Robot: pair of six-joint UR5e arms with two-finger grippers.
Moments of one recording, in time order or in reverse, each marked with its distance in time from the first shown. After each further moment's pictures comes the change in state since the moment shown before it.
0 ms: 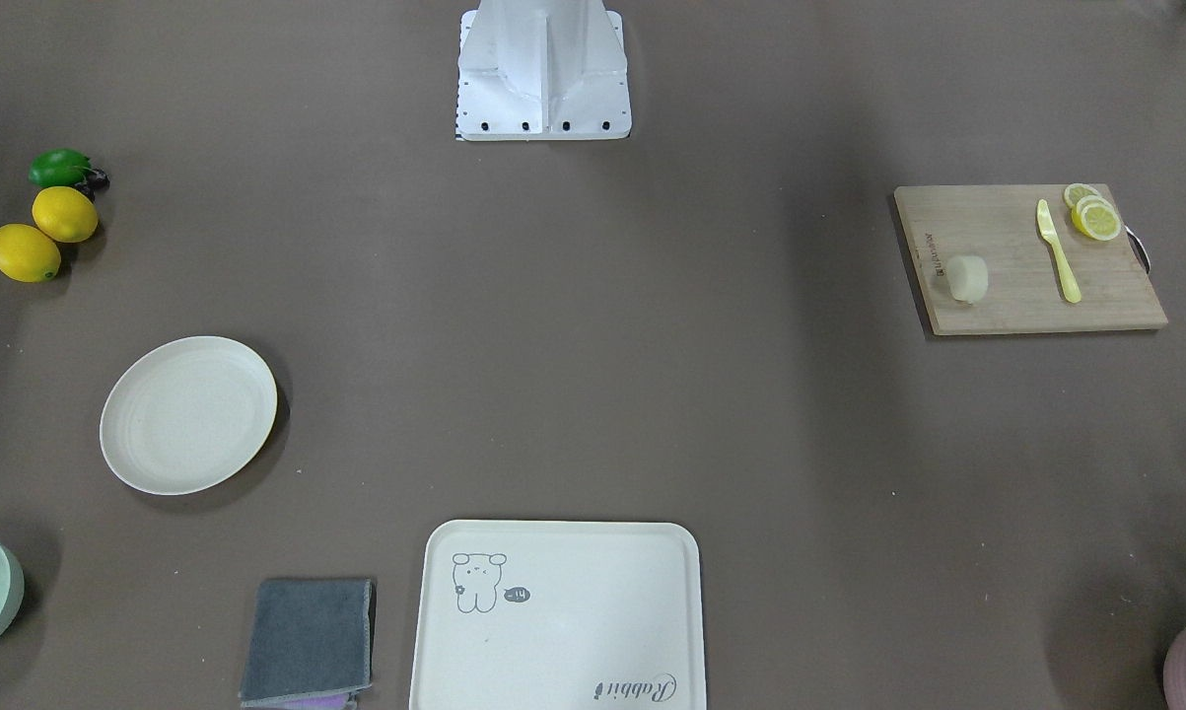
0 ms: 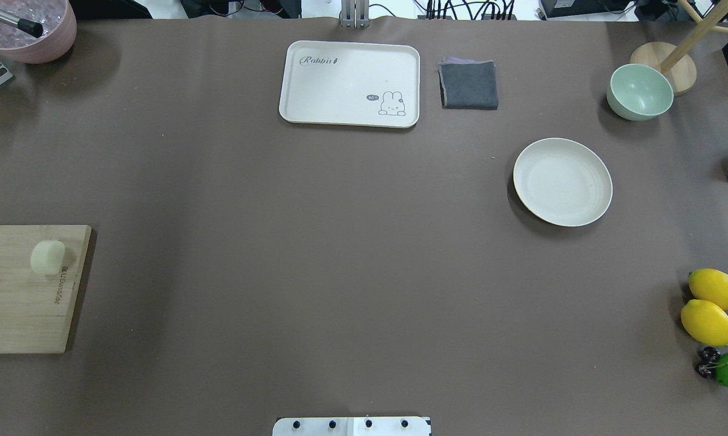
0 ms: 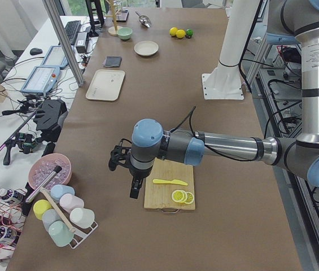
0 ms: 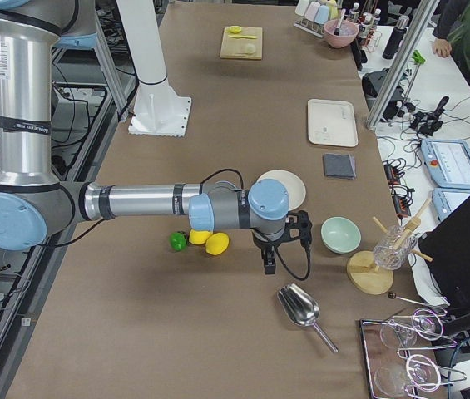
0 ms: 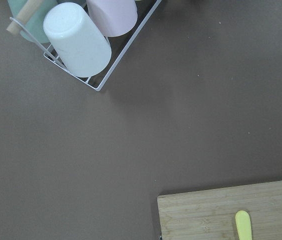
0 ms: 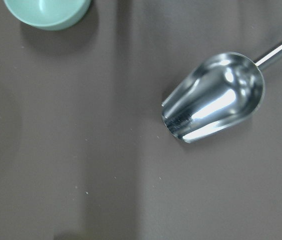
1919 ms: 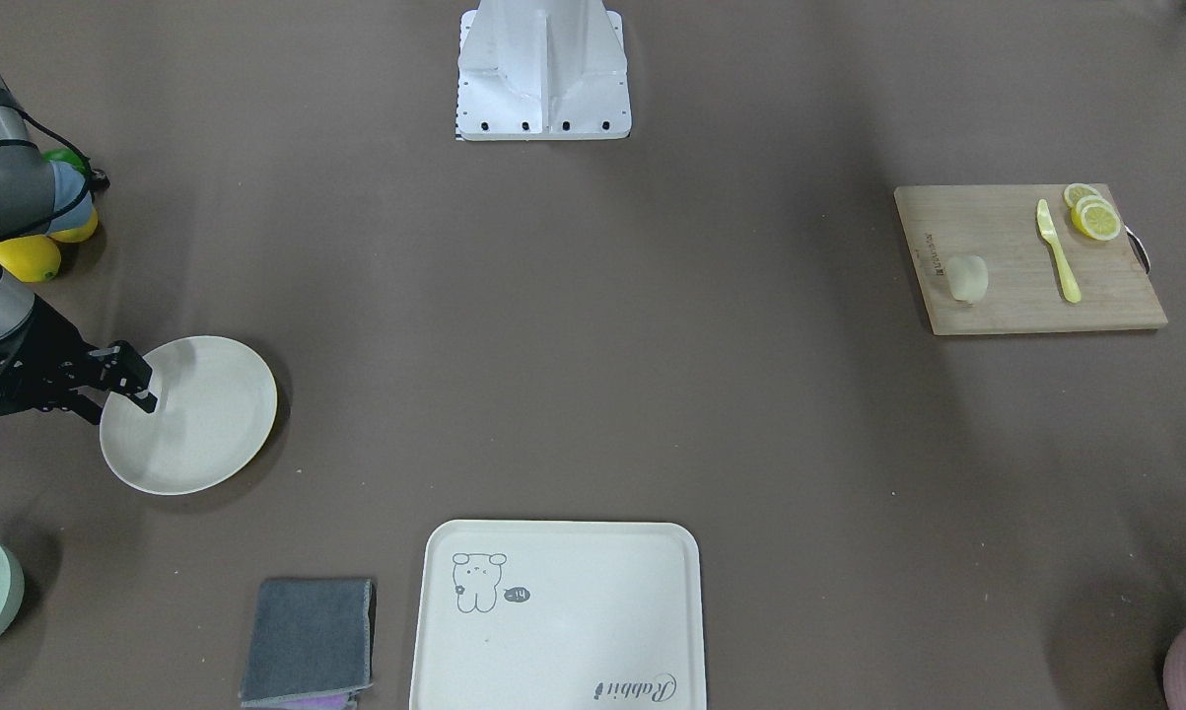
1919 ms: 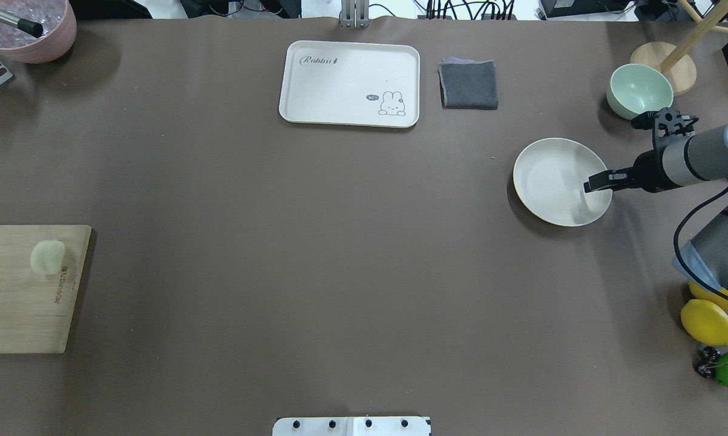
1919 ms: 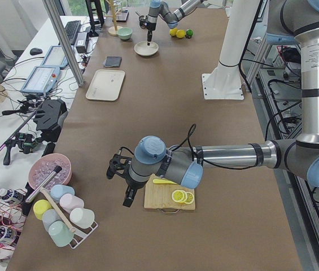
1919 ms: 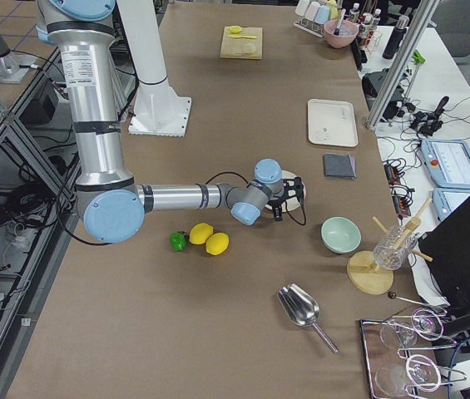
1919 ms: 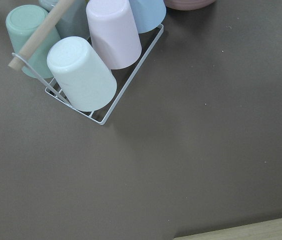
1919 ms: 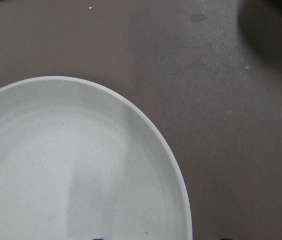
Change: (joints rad) left arm 0.012 0.007 0.159 -0.346 -0.012 -0.086; right arm -0.582 0.171 -0.297 0.793 -0.315 0.828
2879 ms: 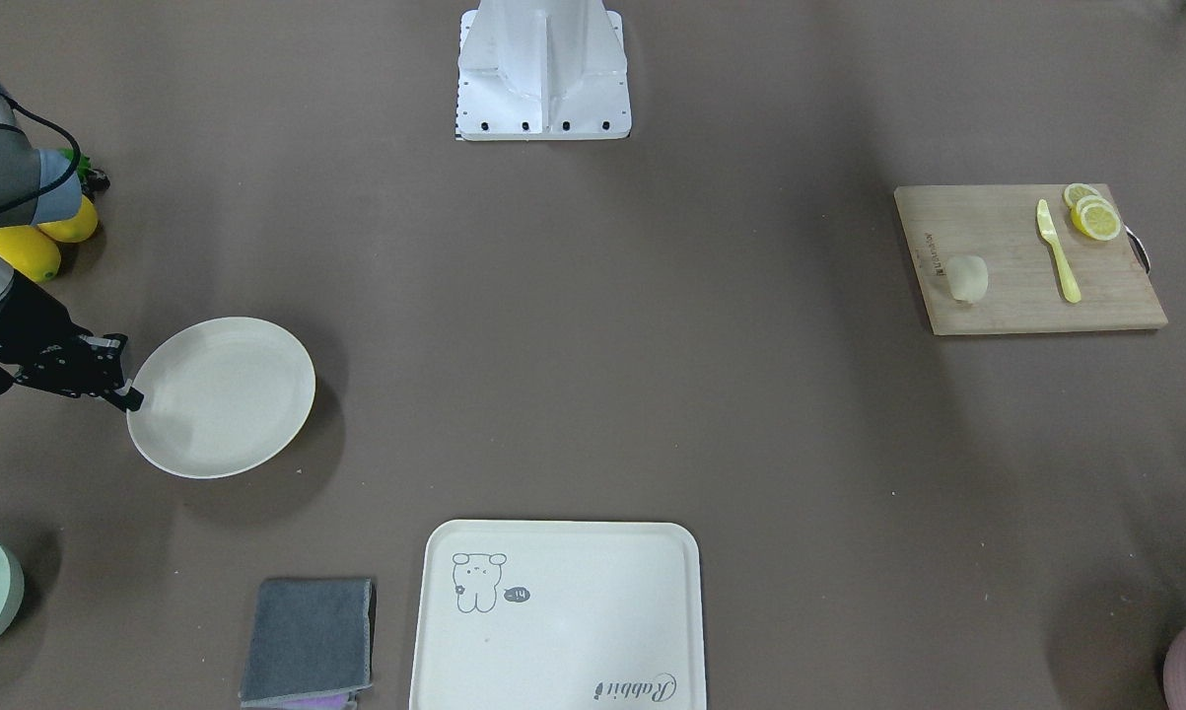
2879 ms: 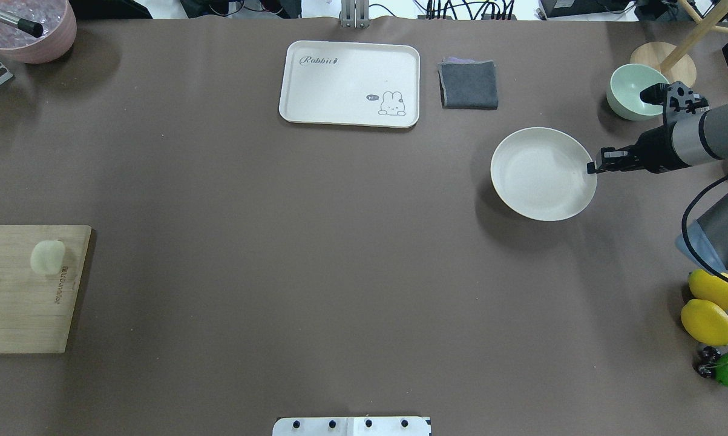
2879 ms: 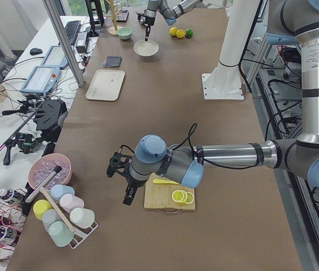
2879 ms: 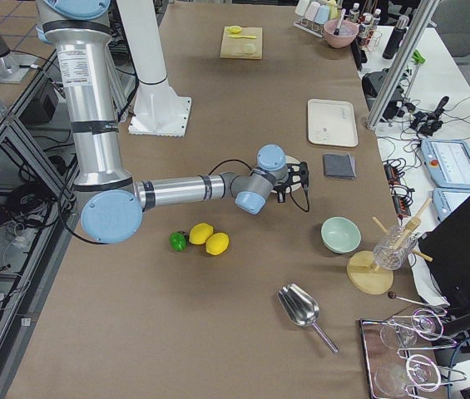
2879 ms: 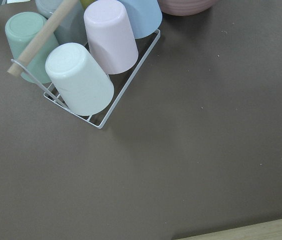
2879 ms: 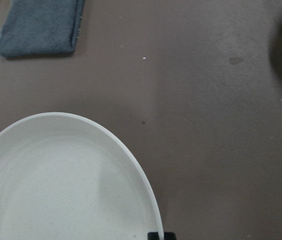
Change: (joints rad) left arm -0.006 0.002 -0.007 0.000 -0.034 -0.001; right arm 0.045 0.031 0.113 -0.008 0.094 0.149
